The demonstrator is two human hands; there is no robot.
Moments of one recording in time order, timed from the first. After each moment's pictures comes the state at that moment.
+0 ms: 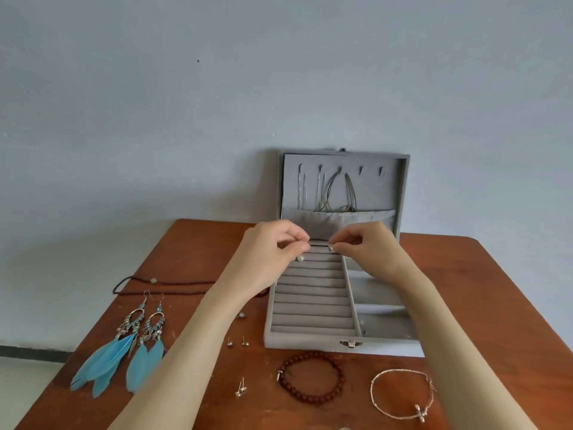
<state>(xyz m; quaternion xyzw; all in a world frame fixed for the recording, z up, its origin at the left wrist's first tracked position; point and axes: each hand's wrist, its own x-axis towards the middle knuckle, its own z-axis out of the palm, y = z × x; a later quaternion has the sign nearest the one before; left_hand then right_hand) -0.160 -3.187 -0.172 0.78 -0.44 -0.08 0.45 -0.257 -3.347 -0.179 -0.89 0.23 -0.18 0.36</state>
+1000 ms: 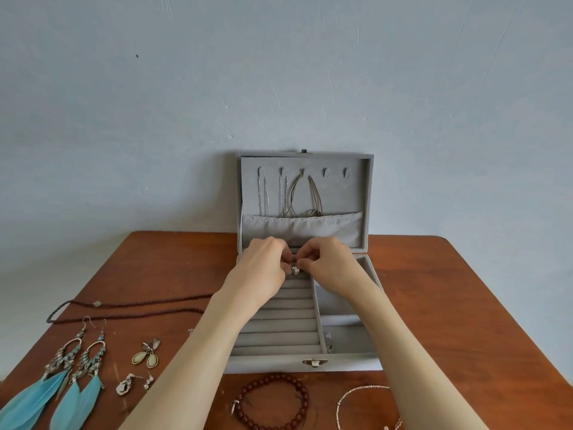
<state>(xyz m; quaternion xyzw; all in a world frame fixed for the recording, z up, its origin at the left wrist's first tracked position) -0.163 -3.248 -0.196 0.87 -0.42 -0.08 0.25 -0.241 -3.358 -0.208 -0.89 0.26 -0.15 0.35</state>
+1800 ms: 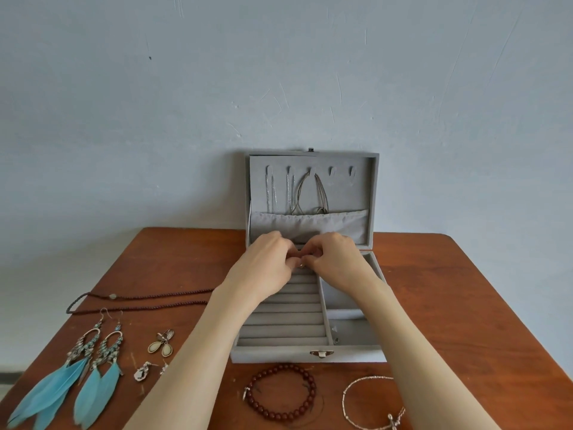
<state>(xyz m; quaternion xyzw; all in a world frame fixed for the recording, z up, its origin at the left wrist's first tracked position) -0.160 -3.241 -0.197 0.84 -0.48 -0.02 0.24 -0.243 -3.354 -0.204 -0.92 0.25 -0.15 0.26</state>
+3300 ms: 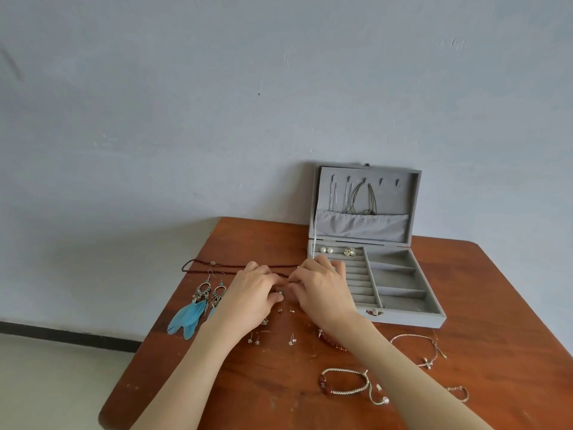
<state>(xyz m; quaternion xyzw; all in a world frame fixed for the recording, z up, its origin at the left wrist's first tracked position) -0.156 -3.086 -0.225 0.85 -0.48 0.04 0.20 -0.247 -3.208 -0.221 -0.96 0.11 -0.22 0.09</state>
